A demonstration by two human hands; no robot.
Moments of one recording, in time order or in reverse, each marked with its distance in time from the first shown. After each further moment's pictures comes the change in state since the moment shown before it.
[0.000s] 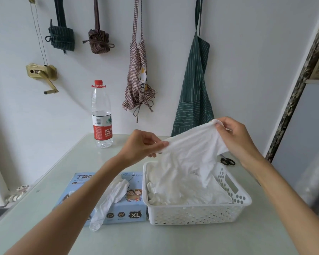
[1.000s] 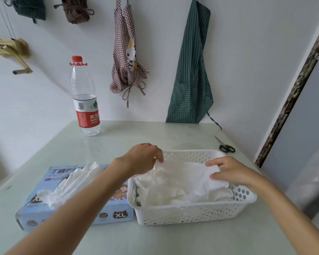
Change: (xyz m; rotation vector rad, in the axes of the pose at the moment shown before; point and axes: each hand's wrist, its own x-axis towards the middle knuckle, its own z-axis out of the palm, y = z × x) left_hand 0.028 -0.057 0.052 0.956 -0.388 0.034; right_hand -0.023 0.111 0.001 -0.348 -0.600 0.575
